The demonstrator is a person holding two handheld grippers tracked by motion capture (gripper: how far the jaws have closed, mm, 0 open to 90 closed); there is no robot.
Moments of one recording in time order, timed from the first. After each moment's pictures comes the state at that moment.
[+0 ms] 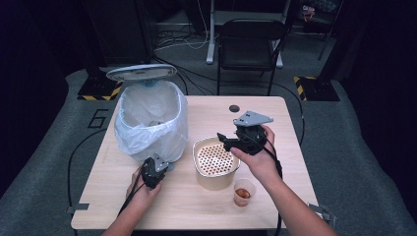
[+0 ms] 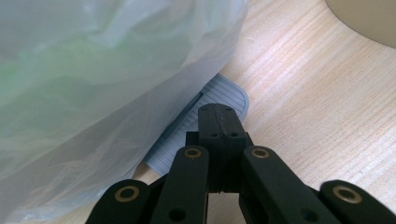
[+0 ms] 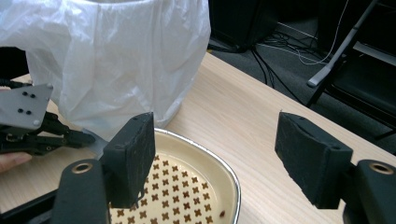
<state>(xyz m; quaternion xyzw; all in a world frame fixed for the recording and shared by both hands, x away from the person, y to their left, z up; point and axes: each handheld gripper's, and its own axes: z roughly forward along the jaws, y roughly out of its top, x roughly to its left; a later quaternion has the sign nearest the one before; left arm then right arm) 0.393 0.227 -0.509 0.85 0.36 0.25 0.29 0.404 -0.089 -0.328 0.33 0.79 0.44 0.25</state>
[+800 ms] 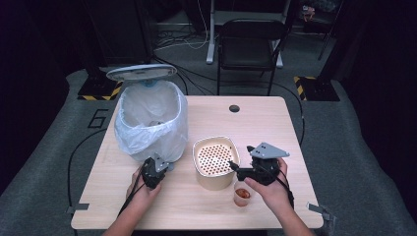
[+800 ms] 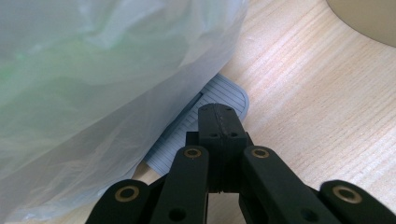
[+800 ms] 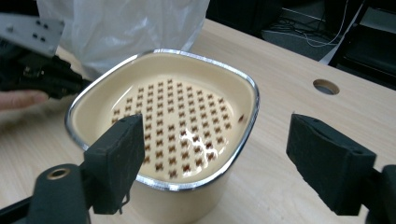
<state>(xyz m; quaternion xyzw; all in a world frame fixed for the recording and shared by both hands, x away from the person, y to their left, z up) 0.392 0.226 -0.510 0.85 0.37 0.26 0.28 0.356 -0.129 -0.394 0.35 0.78 0.46 0.23</state>
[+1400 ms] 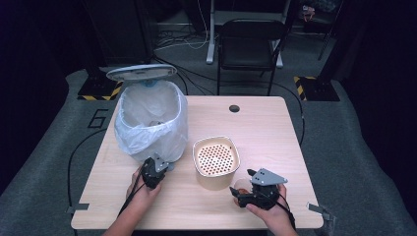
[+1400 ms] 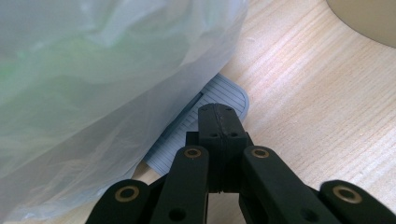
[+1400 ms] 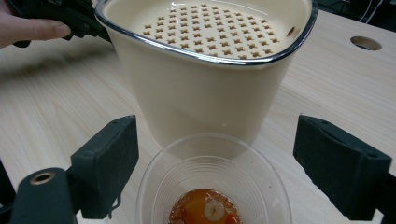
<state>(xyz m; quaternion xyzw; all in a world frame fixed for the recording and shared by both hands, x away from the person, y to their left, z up) 0.392 0.226 -0.509 0.85 0.37 0.25 0.28 0.319 -0.136 -0.453 0.34 0.80 0.45 0.21</state>
